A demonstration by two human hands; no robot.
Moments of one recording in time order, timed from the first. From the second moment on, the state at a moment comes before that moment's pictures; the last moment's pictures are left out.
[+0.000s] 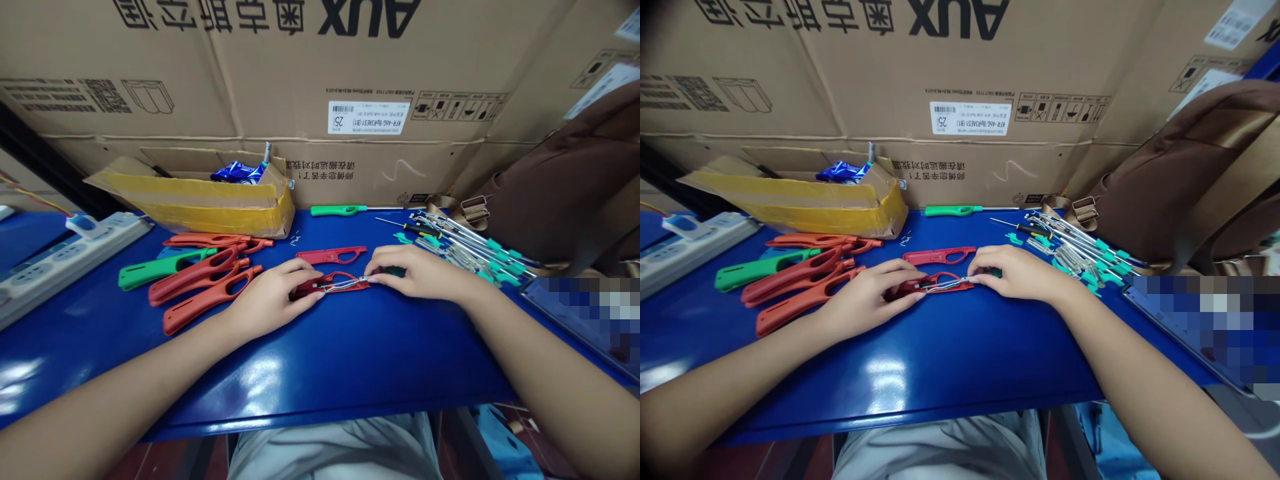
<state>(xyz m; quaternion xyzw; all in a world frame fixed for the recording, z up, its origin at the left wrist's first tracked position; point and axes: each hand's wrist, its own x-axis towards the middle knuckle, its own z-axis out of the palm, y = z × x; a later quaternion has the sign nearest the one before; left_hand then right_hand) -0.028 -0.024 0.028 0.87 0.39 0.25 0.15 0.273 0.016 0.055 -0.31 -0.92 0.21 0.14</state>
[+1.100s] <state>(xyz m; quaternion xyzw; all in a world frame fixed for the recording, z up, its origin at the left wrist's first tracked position) -0.022 -0.030 0.029 0.85 0.44 0.24 0.15 0.248 -0.009 0.054 -0.34 -0.93 0.11 0.11</state>
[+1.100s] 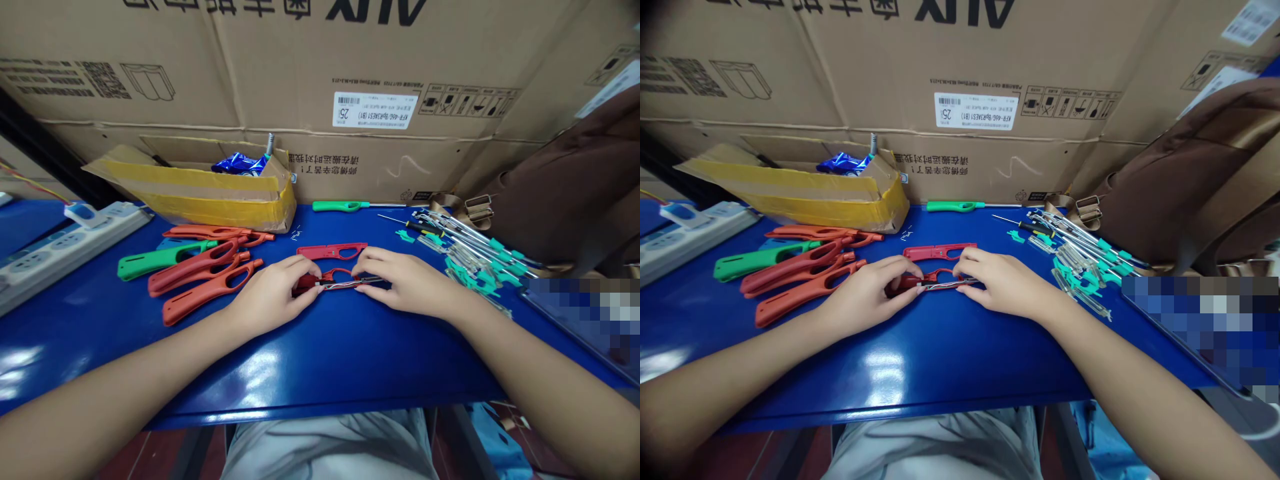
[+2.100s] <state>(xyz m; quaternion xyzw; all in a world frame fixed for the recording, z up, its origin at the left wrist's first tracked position) -0.015 -0.035 0.031 0.83 0.44 0.29 0.18 0.240 -0.009 0.053 -0.35 -0.93 0.09 0.06</state>
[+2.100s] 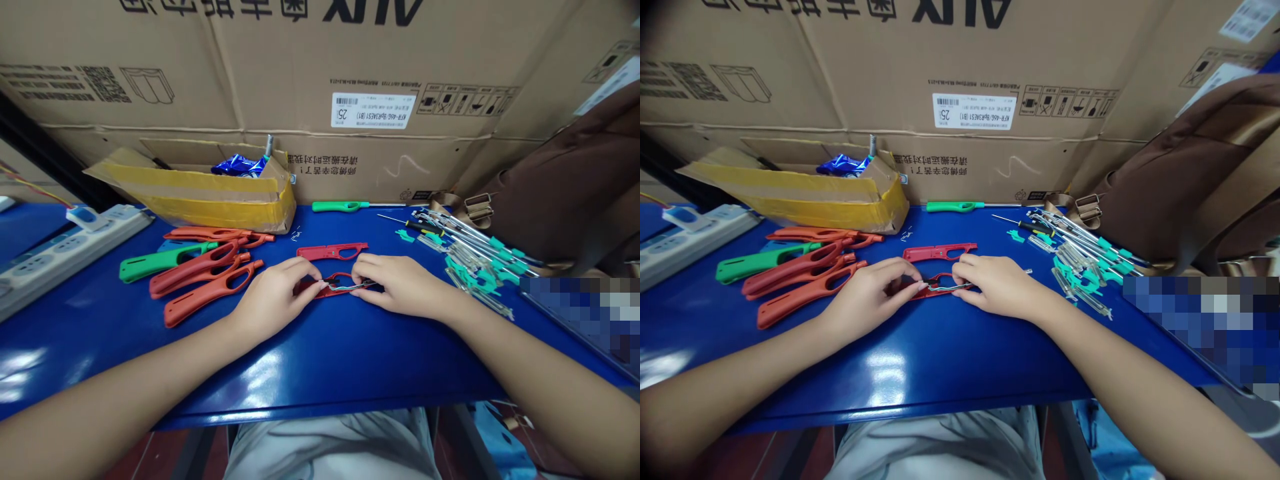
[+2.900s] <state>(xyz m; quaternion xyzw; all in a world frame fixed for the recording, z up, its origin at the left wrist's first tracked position) -0.012 -0.033 0.028 0.81 0.46 0.31 0.19 0.240 -0.008 0.052 -0.31 -0.95 0.03 0.05</state>
